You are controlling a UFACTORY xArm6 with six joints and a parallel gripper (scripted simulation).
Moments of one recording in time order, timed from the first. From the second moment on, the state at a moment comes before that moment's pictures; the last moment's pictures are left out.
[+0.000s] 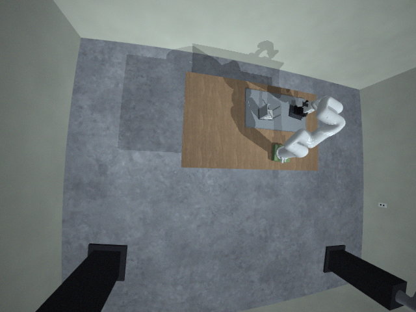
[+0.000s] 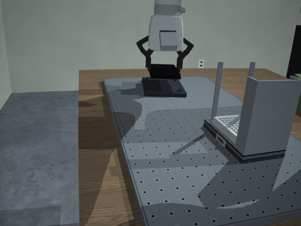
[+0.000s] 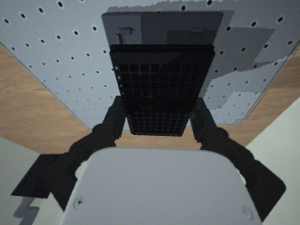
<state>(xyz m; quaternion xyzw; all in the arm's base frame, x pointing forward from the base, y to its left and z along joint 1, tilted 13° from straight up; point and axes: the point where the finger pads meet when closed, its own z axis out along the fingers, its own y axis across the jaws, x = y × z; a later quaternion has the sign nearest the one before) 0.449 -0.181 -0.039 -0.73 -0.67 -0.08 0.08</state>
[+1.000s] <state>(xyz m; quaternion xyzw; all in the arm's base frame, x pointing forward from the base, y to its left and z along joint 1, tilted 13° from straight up) 0.449 -0.176 -0.061 -0.73 -0.67 -0.08 0.08</state>
